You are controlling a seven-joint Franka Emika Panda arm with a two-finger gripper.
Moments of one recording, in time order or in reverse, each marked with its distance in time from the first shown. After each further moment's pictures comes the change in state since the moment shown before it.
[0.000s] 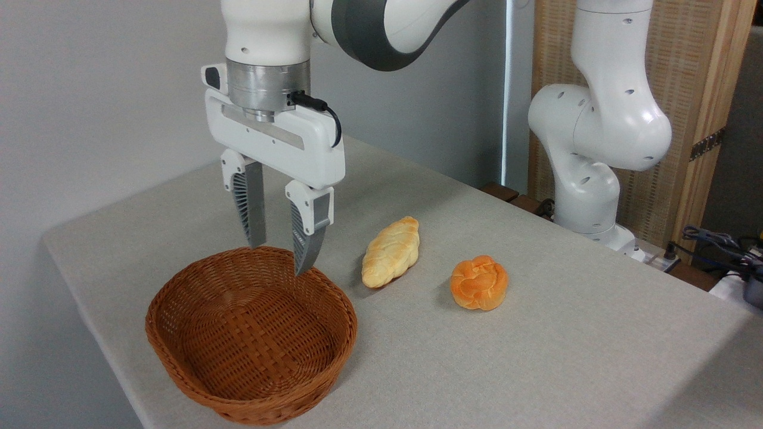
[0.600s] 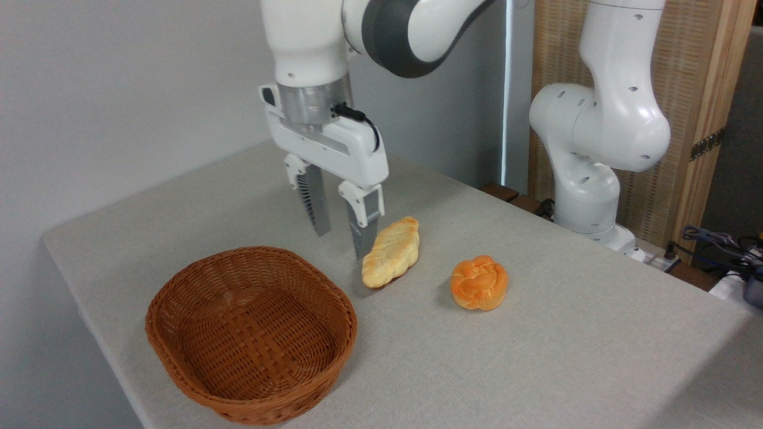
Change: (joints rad) arm -0.057 -0.162 -0.015 -0.261 -0.005 -0.069 0.025
